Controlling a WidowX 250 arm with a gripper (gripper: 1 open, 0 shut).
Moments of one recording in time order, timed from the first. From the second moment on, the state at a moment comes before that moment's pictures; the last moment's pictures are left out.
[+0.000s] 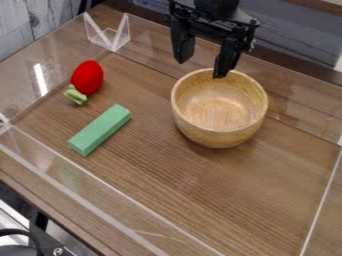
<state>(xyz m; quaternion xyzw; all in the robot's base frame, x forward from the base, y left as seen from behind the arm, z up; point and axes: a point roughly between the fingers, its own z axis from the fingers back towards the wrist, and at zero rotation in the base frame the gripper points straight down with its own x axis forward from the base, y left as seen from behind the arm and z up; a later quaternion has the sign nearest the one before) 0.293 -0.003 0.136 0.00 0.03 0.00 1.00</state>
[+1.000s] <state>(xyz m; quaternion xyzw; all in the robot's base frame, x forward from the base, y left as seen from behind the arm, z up) 0.206 0.123 0.108 0.00 0.06 -0.02 1.00</state>
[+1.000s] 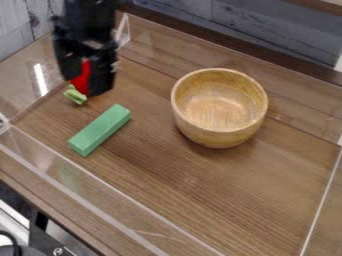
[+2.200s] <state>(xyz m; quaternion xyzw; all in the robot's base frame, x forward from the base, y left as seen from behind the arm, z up) 0.217 0.143 0.036 -0.01 0.05 0.01 1.00</state>
